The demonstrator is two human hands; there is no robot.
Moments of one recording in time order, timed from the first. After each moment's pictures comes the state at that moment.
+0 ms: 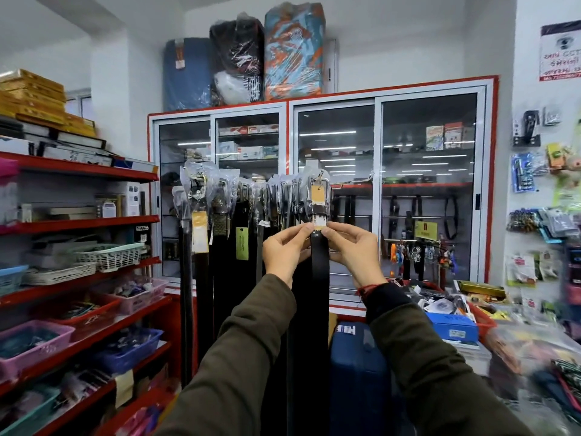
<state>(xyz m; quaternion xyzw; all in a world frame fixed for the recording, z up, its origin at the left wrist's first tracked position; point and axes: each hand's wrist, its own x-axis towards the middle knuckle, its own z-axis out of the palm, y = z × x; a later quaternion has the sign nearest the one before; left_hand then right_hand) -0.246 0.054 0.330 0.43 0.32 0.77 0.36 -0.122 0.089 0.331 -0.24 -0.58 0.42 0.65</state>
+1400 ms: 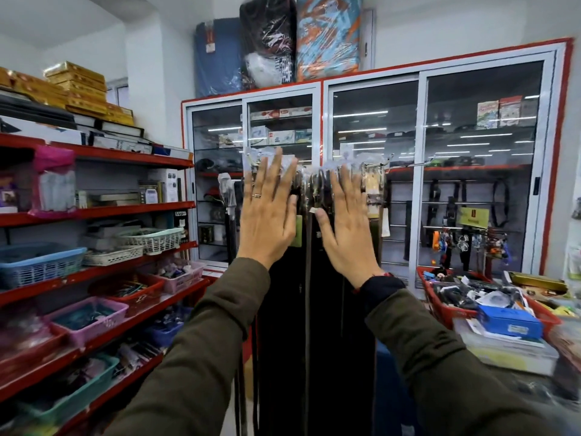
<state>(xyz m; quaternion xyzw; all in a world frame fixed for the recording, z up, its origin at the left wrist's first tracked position) -0.399 0.025 0.353 0.59 0.50 0.44 -0.45 -0.239 0.075 0.333 -0.25 -0.76 -0.12 0.59</state>
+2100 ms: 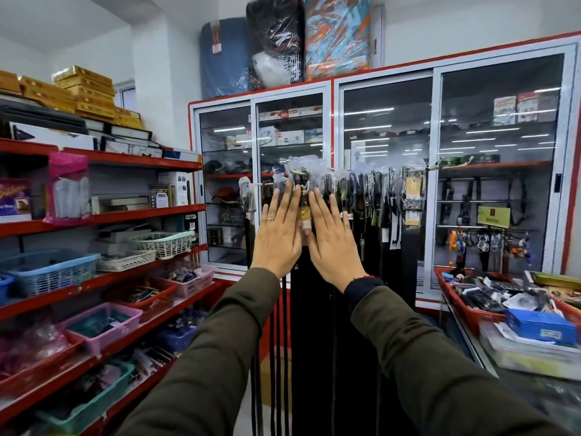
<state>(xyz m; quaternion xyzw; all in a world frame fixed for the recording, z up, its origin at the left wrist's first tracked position) -0.474 0.054 0.332 0.66 0.55 0.41 -0.31 -0.339 0.097 0.321 -0.31 -0.81 -0.13 0.49</state>
